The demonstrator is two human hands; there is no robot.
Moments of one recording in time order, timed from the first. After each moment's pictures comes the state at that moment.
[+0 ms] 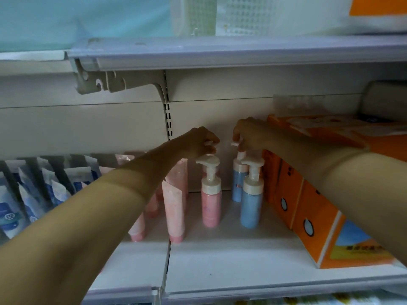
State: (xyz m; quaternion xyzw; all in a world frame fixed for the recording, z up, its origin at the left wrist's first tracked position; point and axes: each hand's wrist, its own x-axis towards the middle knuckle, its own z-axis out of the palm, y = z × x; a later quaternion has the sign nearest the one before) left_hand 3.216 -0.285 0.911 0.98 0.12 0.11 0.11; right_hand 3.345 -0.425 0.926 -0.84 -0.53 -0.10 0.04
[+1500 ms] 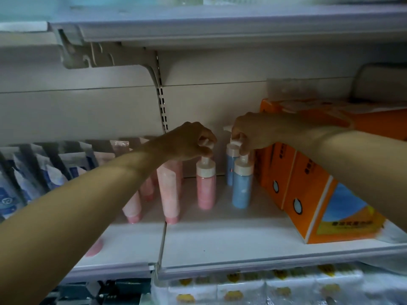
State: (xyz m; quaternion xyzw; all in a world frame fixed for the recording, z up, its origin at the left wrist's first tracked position) left_hand 3.161 -0.335 0.911 0.99 0.09 0.11 0.10; right_hand 3.297 -0.475 0.944 -0.81 -0.58 -0.01 -0.02
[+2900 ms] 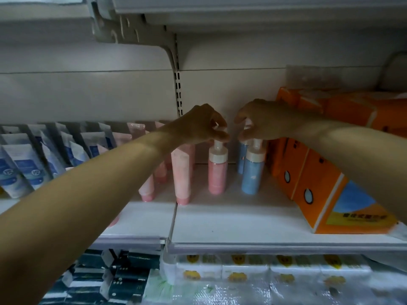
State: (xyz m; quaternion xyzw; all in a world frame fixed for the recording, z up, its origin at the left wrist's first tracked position) left_hand 3.156 -0.335 0.906 0.96 0.14 0.16 0.16; right_hand 3.297 -0.471 0.923 -0.79 -0.61 -0.08 0.03
